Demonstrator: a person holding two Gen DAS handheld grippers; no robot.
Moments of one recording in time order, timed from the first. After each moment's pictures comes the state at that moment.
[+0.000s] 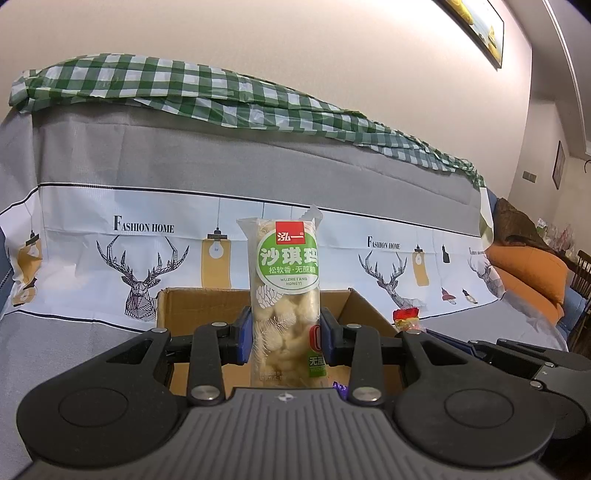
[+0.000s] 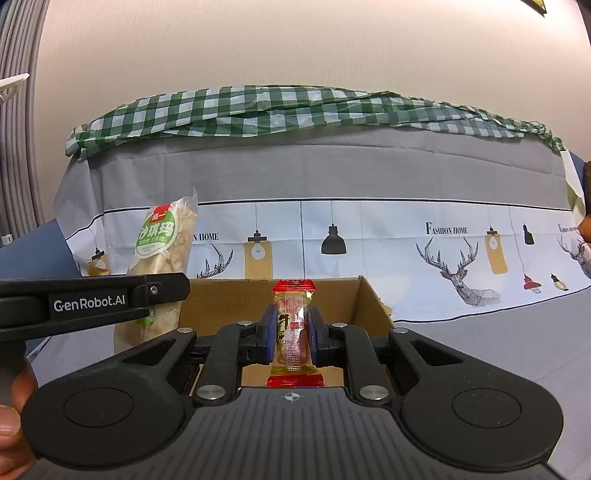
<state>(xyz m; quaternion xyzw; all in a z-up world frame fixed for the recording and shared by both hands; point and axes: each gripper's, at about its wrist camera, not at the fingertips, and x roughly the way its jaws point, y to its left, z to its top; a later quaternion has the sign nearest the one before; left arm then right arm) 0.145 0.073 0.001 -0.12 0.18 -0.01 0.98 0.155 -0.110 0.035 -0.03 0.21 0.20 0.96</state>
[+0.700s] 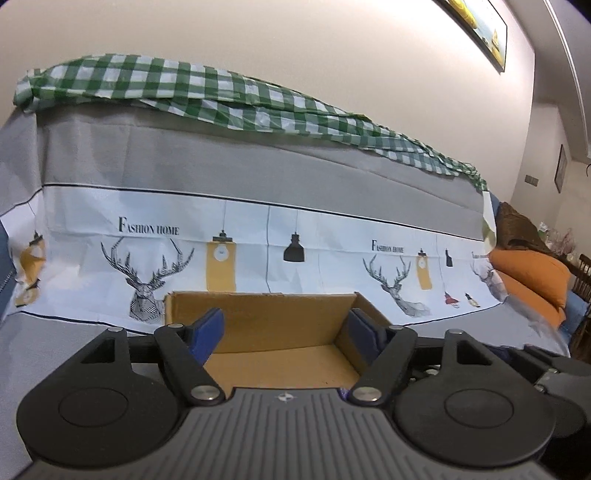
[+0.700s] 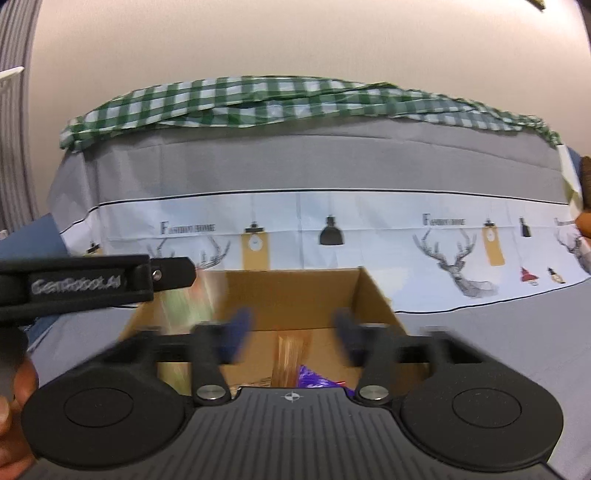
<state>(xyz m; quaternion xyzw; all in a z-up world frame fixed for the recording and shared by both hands) 0.144 0.079 0.002 -0.12 0.18 0.00 0.98 0.159 -0.109 0.033 -0.03 0.22 0.18 0.96</state>
